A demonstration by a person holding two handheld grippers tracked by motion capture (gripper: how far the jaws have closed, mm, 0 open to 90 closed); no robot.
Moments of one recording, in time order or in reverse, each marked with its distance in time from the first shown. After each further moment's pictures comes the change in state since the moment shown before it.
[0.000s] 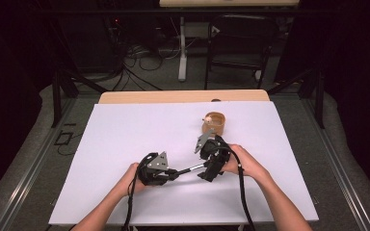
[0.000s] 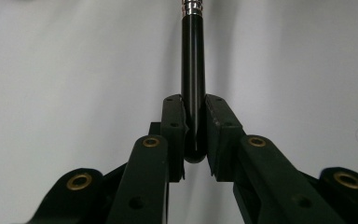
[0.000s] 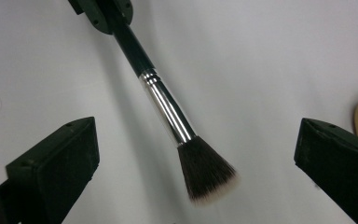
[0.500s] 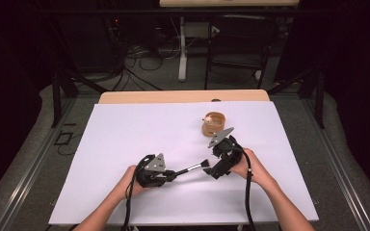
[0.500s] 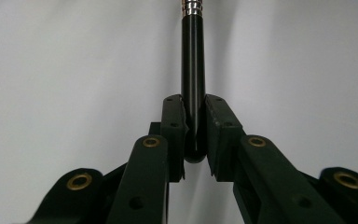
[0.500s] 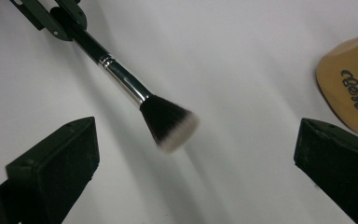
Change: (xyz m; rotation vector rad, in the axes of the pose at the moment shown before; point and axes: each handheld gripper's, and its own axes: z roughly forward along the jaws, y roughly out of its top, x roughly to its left) left arm -0.002 -0.009 -0.001 -0.005 0.023 -0.024; right arm -0.008 -0.034 -0.011 -0.127 -0.072 0.183
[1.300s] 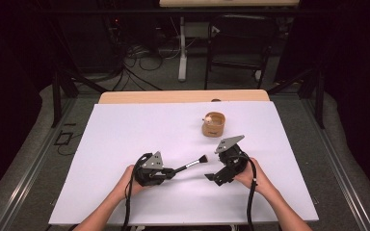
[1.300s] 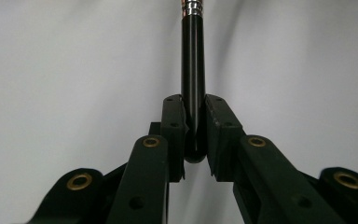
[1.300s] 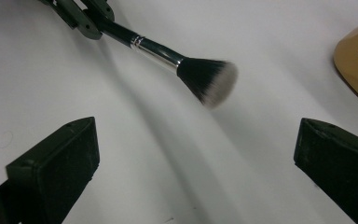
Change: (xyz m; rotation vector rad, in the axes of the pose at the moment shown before) left arm 0.004 -0.004 -0.001 -0.038 0.019 -0.051; right arm 0.012 -0.024 -0.005 -0.103 0.030 0.080
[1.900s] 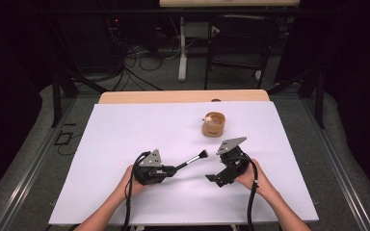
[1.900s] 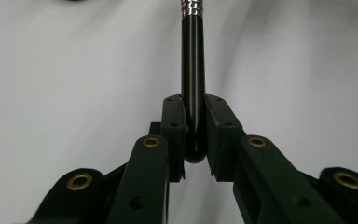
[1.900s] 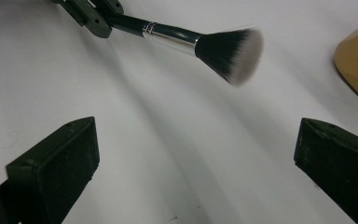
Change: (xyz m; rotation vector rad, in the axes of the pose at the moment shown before) left arm 0.003 -0.001 0.000 -0.079 0.003 -0.054; right arm 0.000 -0.005 -0.001 -0.029 0.009 -0.002
